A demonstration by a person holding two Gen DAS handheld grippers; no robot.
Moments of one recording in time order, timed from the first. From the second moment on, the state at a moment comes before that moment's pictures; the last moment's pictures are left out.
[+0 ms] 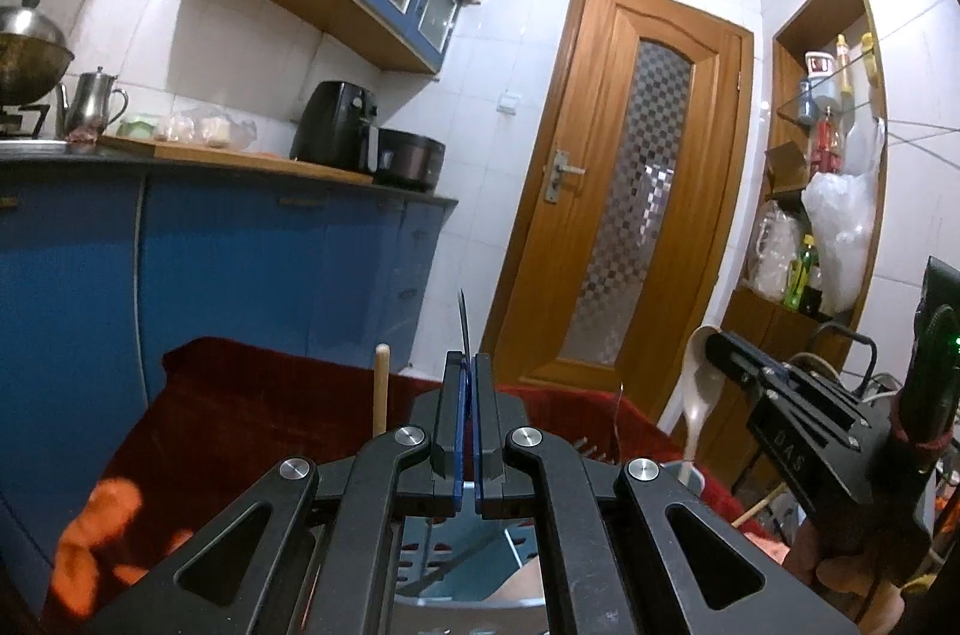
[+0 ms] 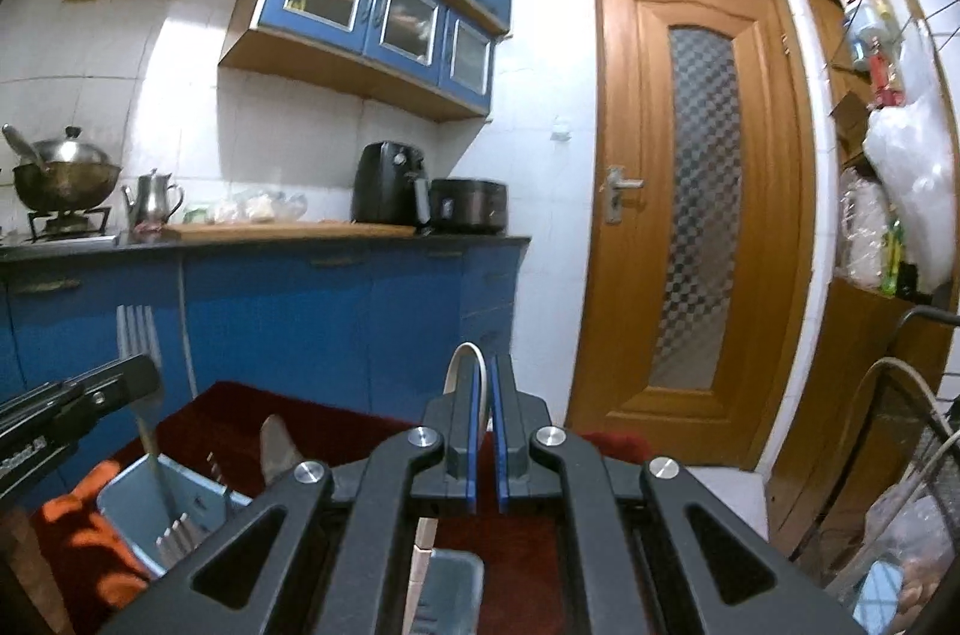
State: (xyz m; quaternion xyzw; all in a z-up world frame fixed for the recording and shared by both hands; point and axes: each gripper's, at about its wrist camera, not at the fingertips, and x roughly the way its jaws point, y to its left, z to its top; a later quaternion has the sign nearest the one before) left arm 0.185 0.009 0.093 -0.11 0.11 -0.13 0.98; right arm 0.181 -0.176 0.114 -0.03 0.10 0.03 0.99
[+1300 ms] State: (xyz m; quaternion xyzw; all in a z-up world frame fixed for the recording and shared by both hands) left arm 0.110 0.004 0.125 -0.07 0.18 -0.14 0.97; right arm 0.109 -0.196 0.138 0.10 0.18 0.14 0.97
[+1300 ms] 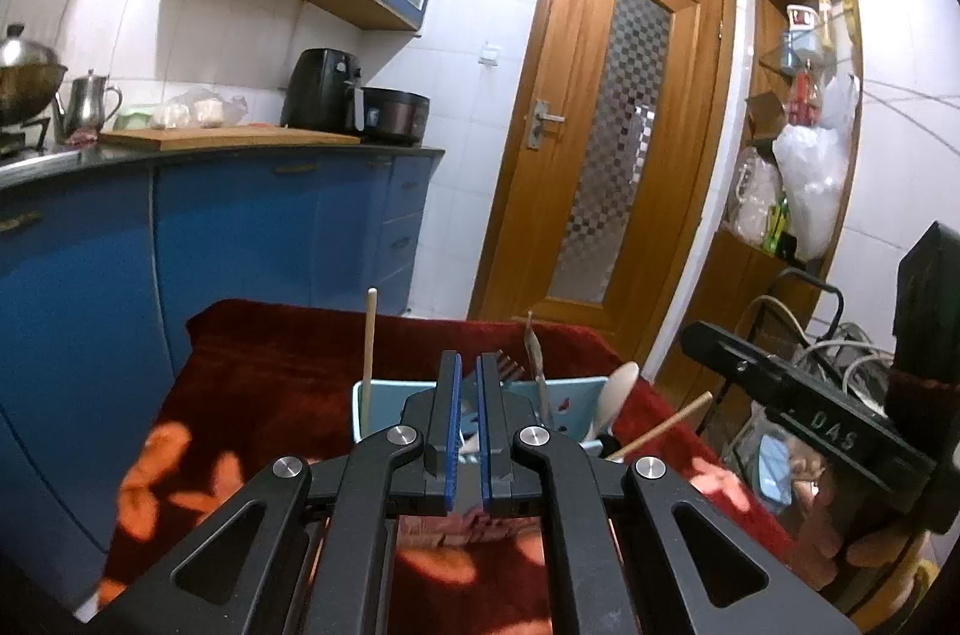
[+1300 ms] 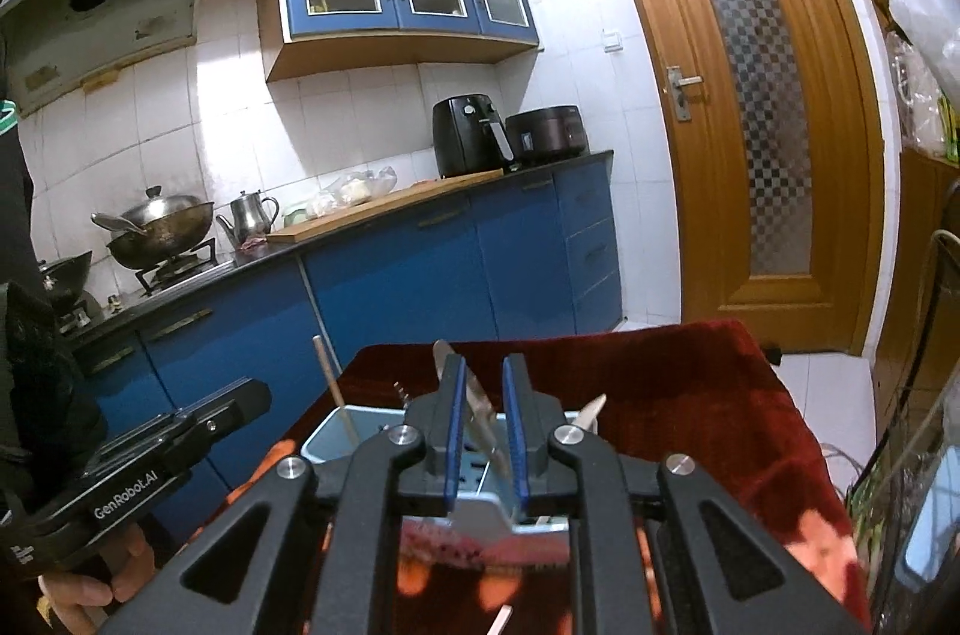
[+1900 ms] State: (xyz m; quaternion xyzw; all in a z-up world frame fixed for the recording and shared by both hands) left arm 0.055 -0.010 0.110 -0.06 0.25 -0.16 0.95; right arm 0.044 -0.212 0.123 0.11 0.27 0.12 0.95
